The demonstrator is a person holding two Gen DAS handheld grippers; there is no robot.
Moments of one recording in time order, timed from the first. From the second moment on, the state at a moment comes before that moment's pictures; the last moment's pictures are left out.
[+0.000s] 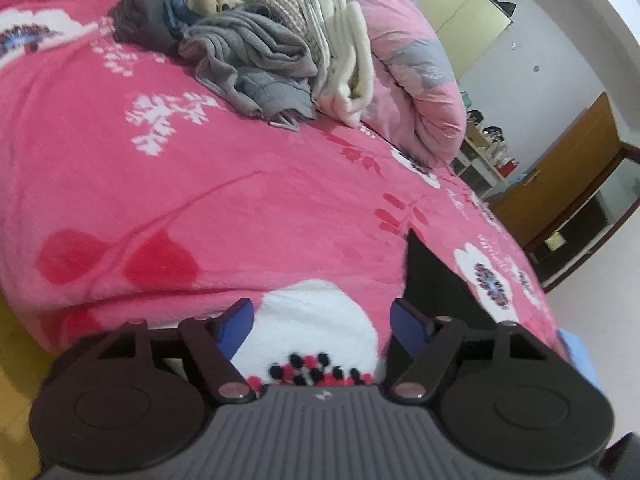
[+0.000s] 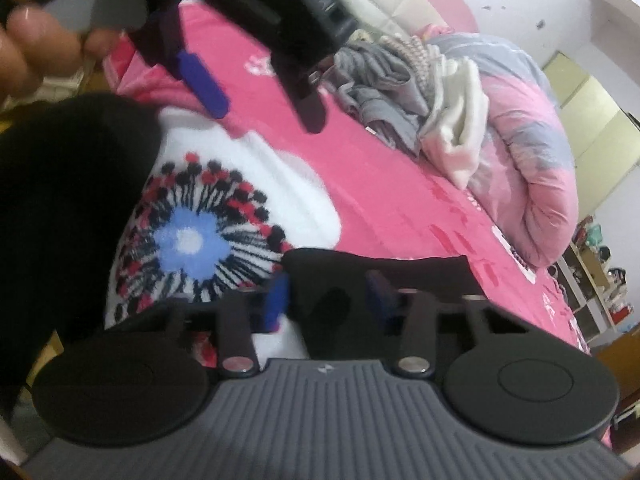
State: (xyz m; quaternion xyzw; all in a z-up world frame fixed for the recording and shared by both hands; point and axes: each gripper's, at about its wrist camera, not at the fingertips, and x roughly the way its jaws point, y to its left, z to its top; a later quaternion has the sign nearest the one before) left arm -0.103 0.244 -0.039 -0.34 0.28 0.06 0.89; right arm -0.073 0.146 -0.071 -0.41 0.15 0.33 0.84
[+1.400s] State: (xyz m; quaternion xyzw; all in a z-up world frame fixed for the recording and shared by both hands) left arm 0.204 0.117 -0.037 -0.30 0.47 -0.18 0.81; right arm -0.046 -0.002 -0.014 -0.05 0.16 0.23 0.96
